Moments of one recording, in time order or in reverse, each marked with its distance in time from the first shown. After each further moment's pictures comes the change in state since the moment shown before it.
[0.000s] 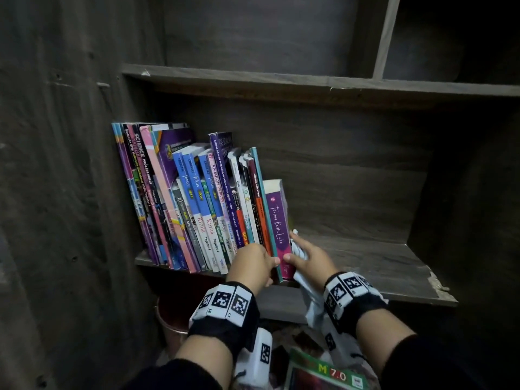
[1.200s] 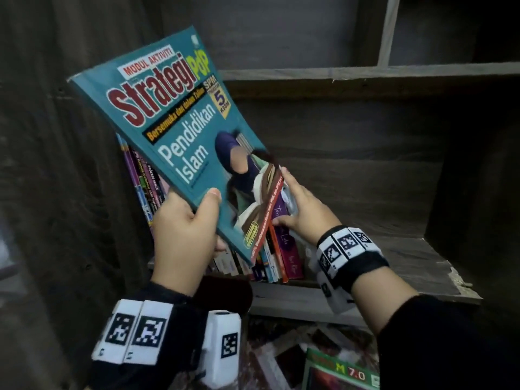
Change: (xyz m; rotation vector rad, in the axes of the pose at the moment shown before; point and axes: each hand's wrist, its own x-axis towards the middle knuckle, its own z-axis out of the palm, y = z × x) left_hand -0.077 0.042 -0.102 -0.410 0.744 0.403; right_hand 0.040 -0.075 -0.025 -0.385 0.073 -0.241
